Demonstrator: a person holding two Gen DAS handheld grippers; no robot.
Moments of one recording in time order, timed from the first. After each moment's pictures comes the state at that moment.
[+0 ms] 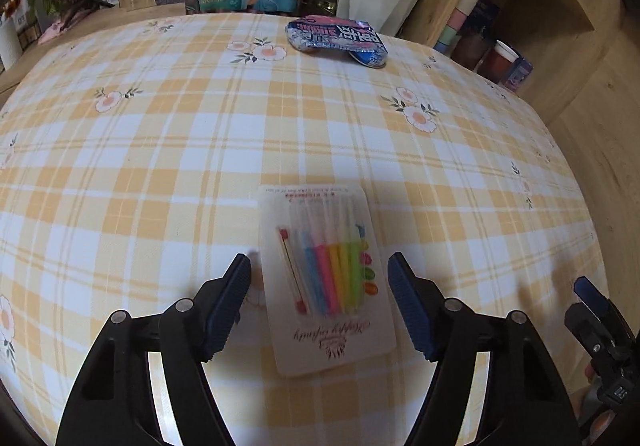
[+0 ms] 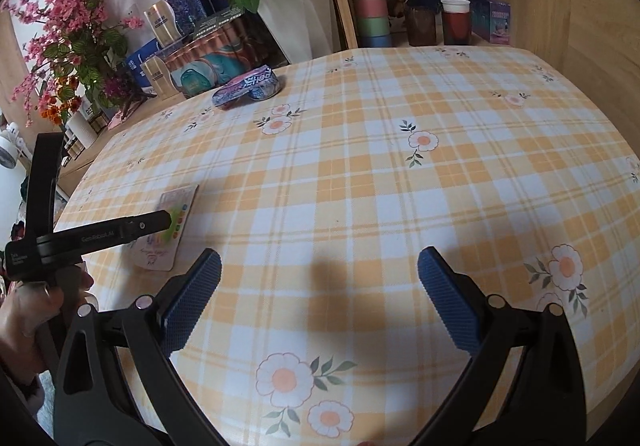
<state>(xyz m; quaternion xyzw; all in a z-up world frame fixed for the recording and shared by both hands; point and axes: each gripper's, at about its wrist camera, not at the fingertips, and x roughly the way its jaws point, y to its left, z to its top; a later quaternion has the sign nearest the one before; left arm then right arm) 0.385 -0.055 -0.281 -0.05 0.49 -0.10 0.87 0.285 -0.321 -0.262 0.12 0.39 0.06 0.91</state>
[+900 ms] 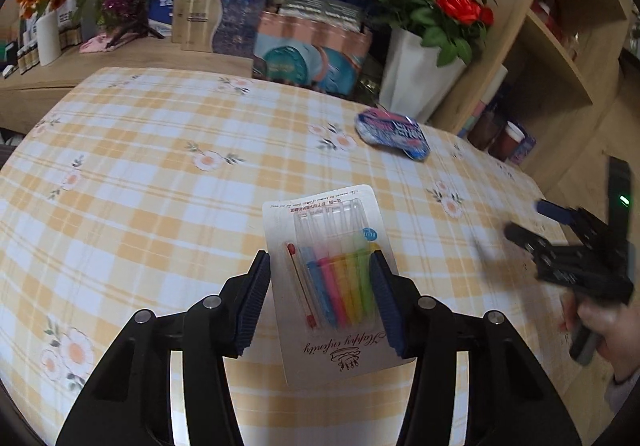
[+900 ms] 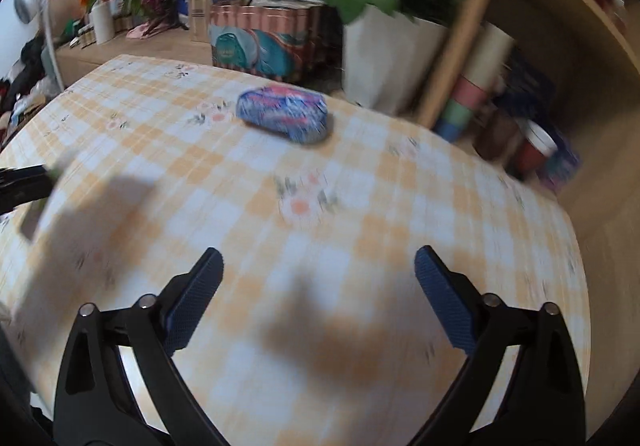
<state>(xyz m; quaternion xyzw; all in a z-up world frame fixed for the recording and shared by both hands) 0.373 0.048 -0.228 -0.12 0.40 -0.08 0.91 0.442 -0.232 -0.226 -0.15 0.39 0.11 0.90</state>
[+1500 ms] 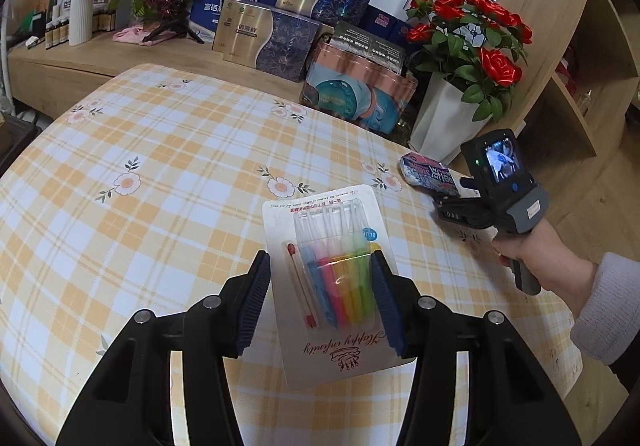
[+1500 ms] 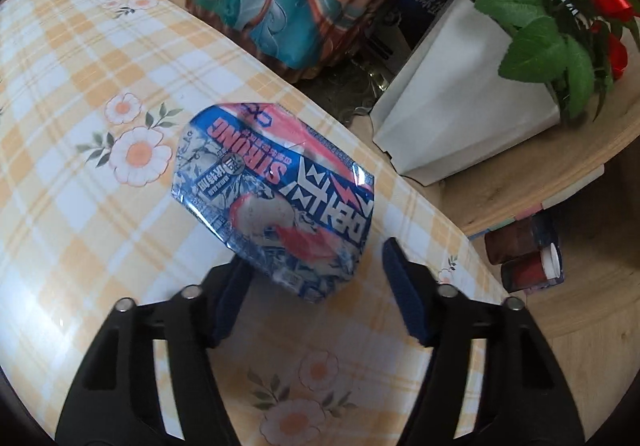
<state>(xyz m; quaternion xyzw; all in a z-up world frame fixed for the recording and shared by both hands) 0.362 0.127 -0.222 -0.17 0.37 -0.06 0.91 0.589 -0.131 -0.277 -0.31 0.42 0.05 0.85</state>
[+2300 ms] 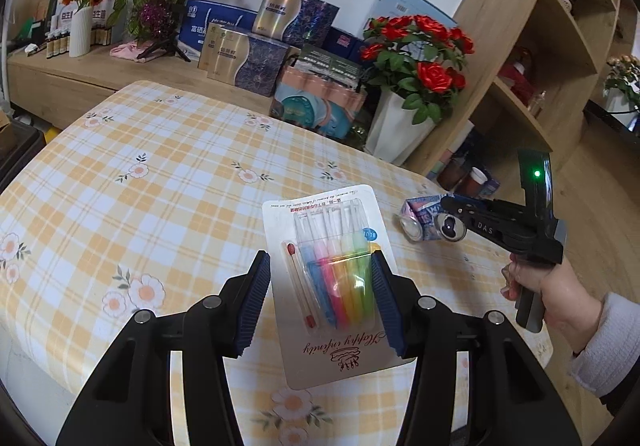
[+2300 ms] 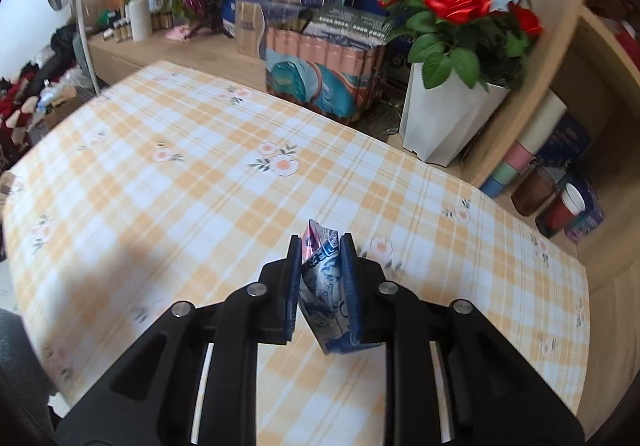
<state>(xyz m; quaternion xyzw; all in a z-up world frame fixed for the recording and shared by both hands) 0.258 0.098 -0.164 -0.18 0.34 -0.10 0.92 0.406 -0.179 -0.175 -0.15 0.37 0.17 0.90</state>
